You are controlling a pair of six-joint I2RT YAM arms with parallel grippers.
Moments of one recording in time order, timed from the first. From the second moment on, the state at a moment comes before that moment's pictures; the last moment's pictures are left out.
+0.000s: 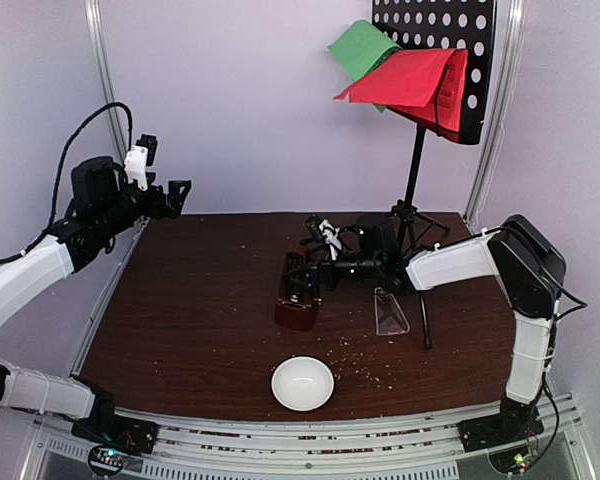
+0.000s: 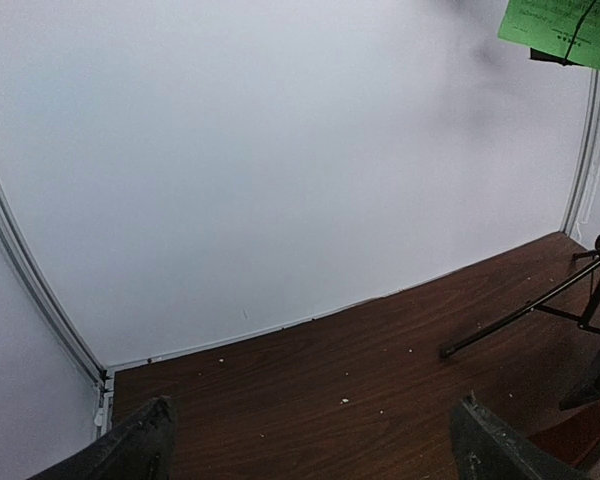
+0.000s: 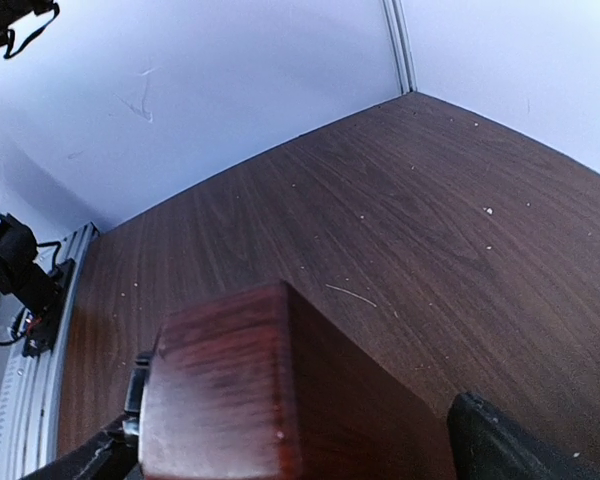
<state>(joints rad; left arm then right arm) -0.32 1.17 1.02 0.02 0.00 0.08 0.70 1.95 1.16 0.48 -0.56 0.11</state>
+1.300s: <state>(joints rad) -0.76 1.32 0.87 0.07 0.11 0.01 0.16 0.87 0.29 0.44 0.02 0.28</state>
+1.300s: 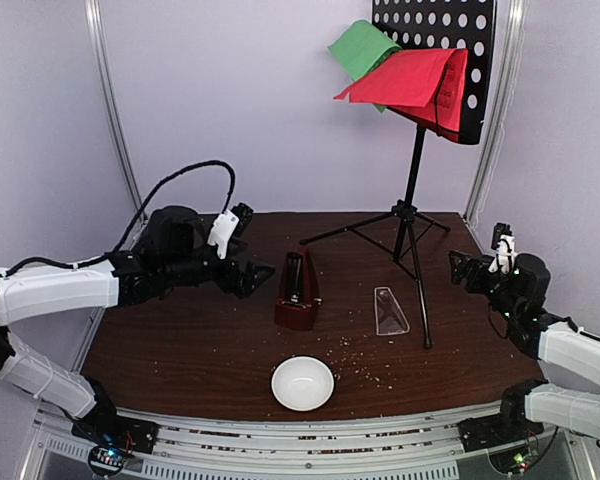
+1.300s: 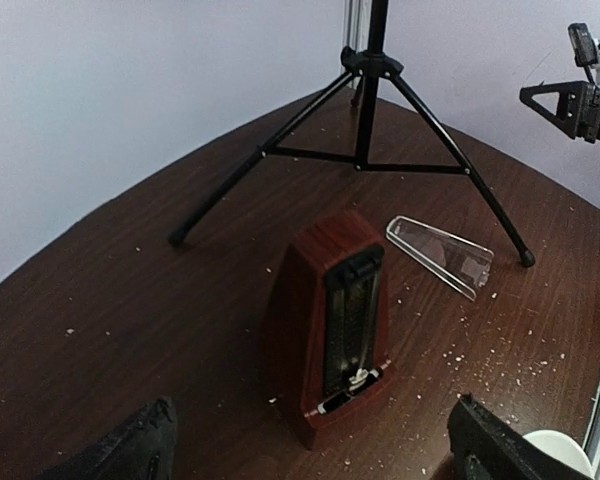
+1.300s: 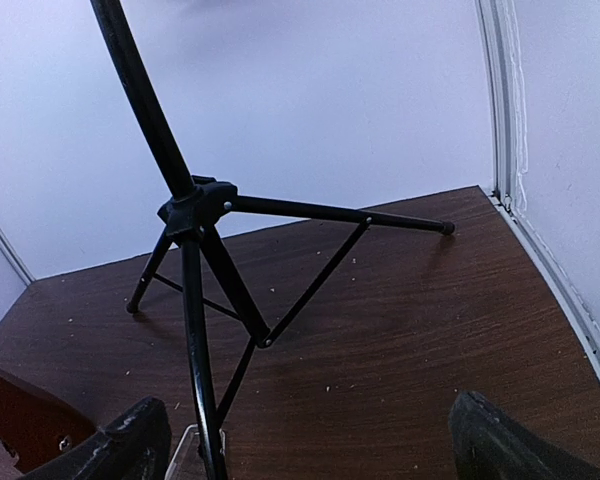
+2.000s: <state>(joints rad) -0.81 1.59 0.87 0.26 0.12 -0.05 0.15 0.80 0.17 0.59 0.08 0.35</state>
